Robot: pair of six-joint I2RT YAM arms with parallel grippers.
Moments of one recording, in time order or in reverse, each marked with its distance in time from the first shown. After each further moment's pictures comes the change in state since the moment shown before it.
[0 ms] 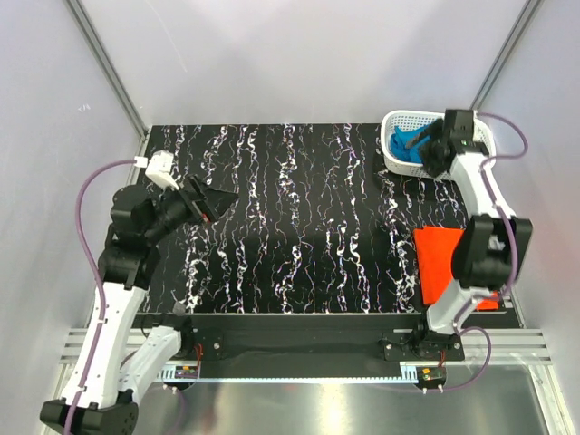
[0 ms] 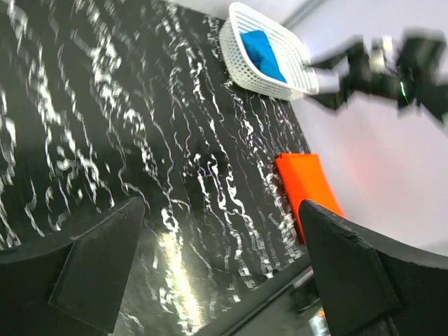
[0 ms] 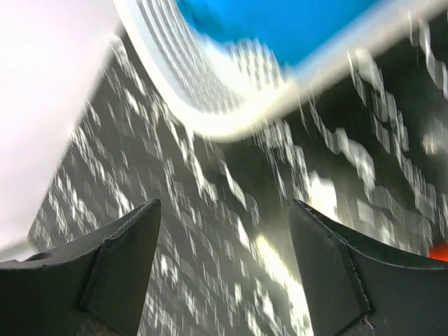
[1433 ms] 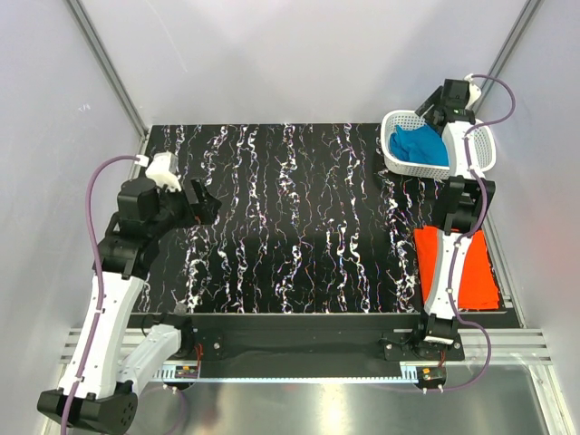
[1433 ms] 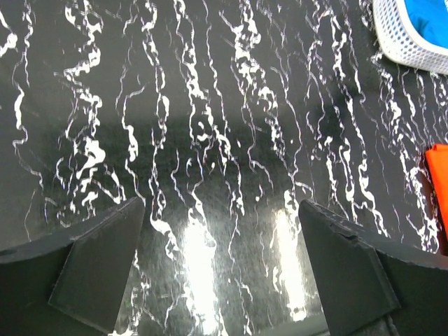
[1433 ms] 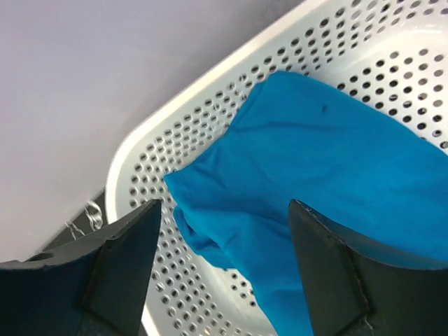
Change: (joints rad) left arm -0.025 0.078 0.121 -0.280 -0.318 0.320; right arm -0.051 0.793 0.990 -0.026 0.181 -0.249
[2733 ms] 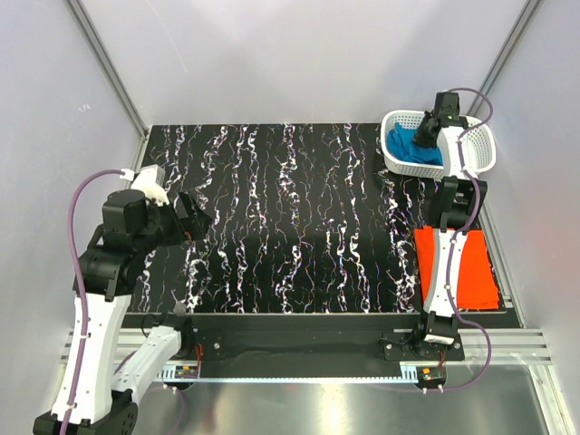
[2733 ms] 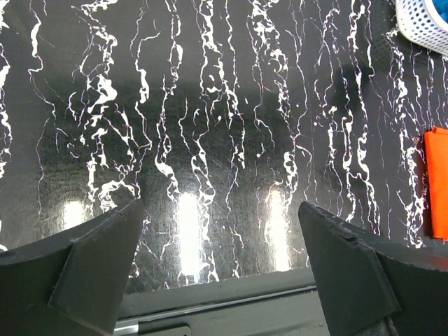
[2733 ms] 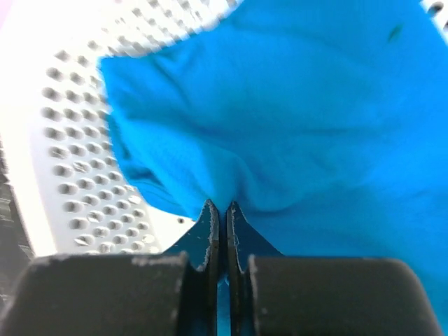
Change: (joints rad) left arm 0.000 -0.072 0.116 -0.299 -0.044 -0.060; right arm 0.000 0.131 0.064 -0.175 -0.210 -0.238
